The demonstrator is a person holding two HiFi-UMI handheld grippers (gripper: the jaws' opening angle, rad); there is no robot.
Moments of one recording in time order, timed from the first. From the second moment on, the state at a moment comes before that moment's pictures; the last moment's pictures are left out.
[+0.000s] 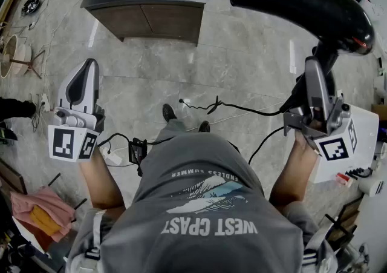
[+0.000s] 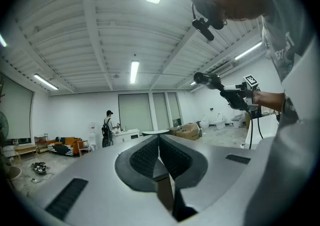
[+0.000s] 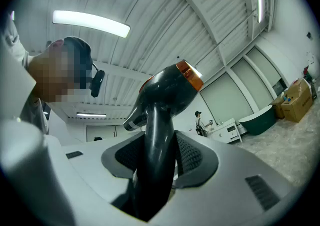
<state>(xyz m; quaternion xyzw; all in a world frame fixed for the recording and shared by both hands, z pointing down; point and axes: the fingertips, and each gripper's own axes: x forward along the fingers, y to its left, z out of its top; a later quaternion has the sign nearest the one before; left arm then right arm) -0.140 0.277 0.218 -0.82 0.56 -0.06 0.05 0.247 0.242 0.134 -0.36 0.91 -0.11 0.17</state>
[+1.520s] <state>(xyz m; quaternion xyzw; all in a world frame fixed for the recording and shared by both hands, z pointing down) -0.221 0.131 0.244 -0.85 0.52 -0.06 0.02 0.148 0.088 0.148 -0.38 0.90 -0.15 0.17</state>
